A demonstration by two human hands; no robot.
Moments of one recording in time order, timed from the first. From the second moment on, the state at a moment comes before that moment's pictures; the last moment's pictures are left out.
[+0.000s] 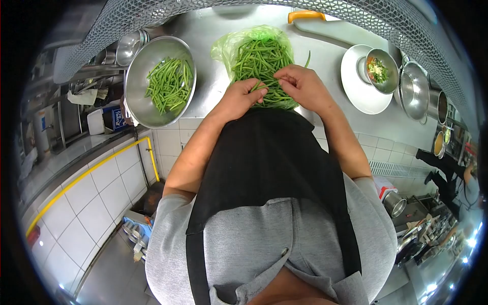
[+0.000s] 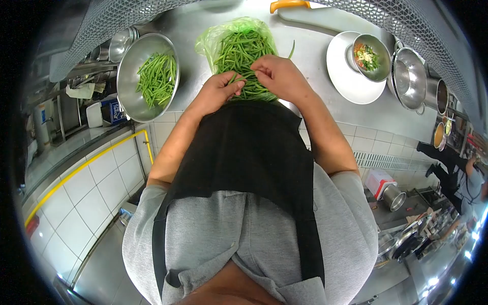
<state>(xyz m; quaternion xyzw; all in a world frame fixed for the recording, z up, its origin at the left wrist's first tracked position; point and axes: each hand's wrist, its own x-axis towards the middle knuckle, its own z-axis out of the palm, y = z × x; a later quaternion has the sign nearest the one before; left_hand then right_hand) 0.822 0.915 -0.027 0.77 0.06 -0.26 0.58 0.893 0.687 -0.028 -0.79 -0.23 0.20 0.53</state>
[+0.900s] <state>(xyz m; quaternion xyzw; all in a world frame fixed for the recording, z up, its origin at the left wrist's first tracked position) 0.822 0.917 -0.035 0.60 0.12 -0.25 0.75 0.892 0.699 -0.056 -0.67 -0.08 0.31 0.67</state>
